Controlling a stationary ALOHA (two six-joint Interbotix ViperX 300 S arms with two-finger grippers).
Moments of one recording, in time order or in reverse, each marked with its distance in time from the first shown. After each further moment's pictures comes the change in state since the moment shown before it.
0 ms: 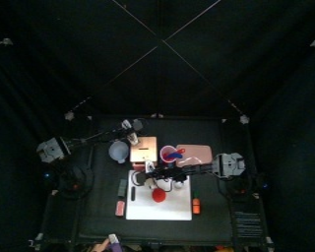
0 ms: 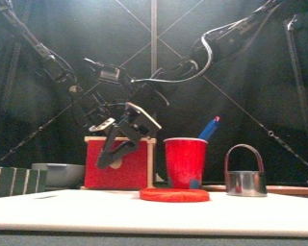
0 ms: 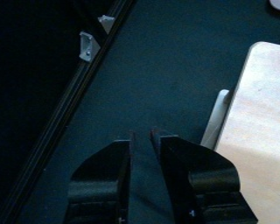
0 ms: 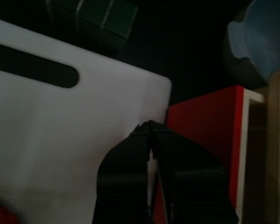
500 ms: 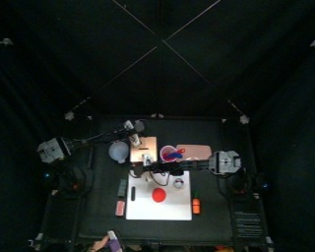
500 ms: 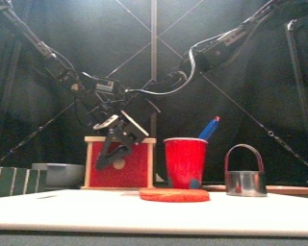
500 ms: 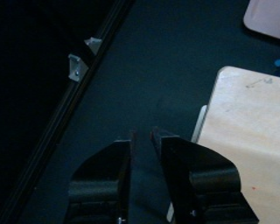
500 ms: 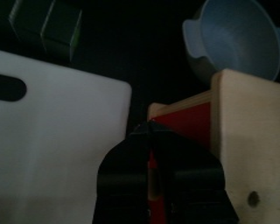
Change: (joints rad) left arm 0.015 -0.034 -0.014 0.008 -0.075 -0.003; right arm 0.100 -0.087 0.006 0.066 0.000 0.017
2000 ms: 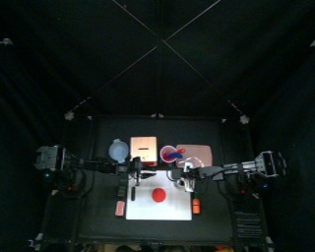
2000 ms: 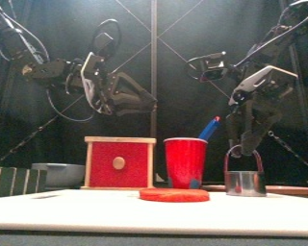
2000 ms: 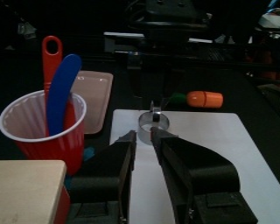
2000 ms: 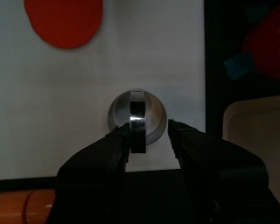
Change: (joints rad) left arm -0.541 -0.018 0.321 -0.347 -0.732 0.028; right arm -0.015 -0.531 0.614 0.367 0.321 0.034
